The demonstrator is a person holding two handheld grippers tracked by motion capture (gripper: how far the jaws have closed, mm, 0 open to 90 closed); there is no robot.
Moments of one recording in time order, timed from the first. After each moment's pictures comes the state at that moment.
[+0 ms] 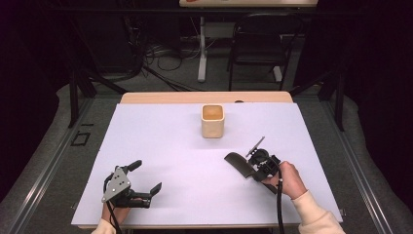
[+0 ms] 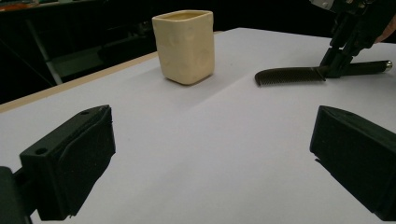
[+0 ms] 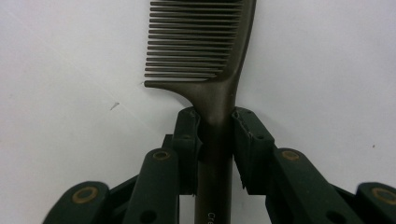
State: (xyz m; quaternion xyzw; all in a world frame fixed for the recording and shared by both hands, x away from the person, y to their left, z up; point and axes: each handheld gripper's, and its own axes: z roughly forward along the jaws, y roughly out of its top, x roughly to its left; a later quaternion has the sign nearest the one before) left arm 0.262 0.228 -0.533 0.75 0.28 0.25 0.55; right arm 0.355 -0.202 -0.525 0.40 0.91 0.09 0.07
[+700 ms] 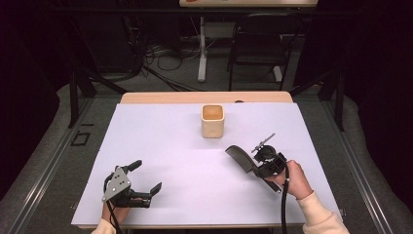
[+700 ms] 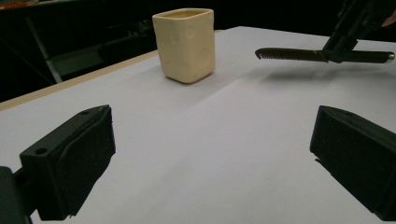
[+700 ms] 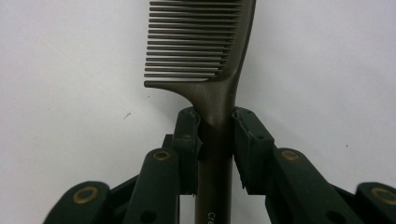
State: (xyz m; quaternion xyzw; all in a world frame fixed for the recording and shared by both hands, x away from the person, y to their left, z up) left arm 0.262 0.228 -0.533 0.75 0.28 0.25 0.55; right arm 0.349 -0.215 -0.506 0.42 0.89 0.15 0.08
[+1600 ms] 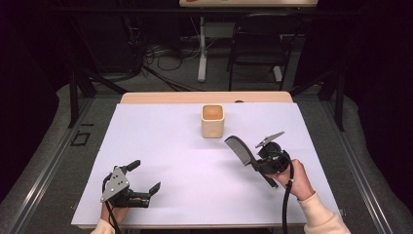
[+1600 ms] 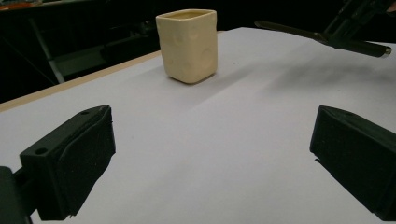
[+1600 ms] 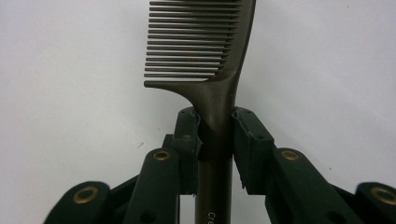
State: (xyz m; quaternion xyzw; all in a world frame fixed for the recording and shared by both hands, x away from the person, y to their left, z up) left arm 0.262 0.232 -0.533 0.74 0.28 0.25 0.55; right arm 0.344 -0.221 -0.489 0.42 0.87 0.24 0.11
